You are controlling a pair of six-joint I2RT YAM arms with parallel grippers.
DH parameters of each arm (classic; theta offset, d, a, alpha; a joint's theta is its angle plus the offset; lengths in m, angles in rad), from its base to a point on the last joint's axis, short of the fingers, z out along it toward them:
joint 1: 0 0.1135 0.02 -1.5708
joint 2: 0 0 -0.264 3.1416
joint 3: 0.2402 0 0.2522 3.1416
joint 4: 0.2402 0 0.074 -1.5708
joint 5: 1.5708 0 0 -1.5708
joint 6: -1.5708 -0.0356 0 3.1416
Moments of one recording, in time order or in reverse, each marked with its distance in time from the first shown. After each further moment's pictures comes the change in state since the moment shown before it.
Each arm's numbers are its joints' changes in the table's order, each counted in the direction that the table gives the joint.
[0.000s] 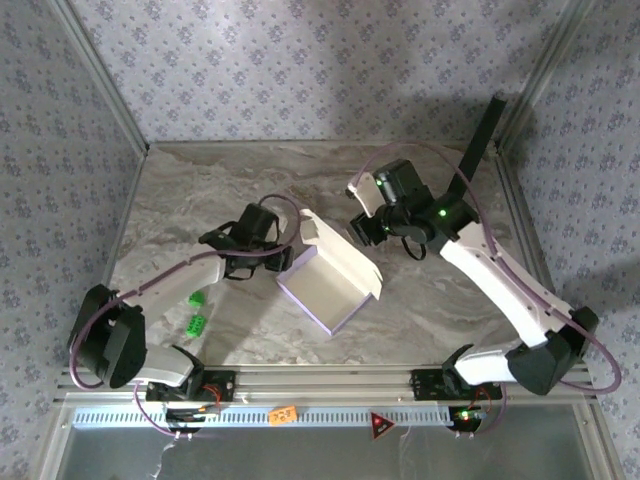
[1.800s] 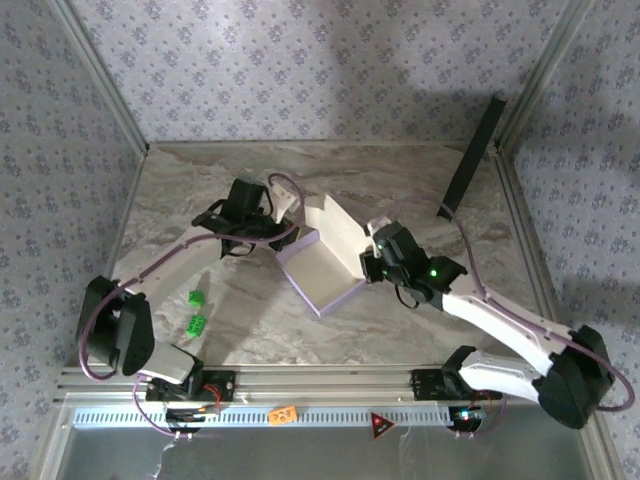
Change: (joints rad) left arm 0.099 0.063 0.120 -0.126 0.360 -0.299; right arm 0.082 -0.175 -0.618 -0.499 0.172 -0.378
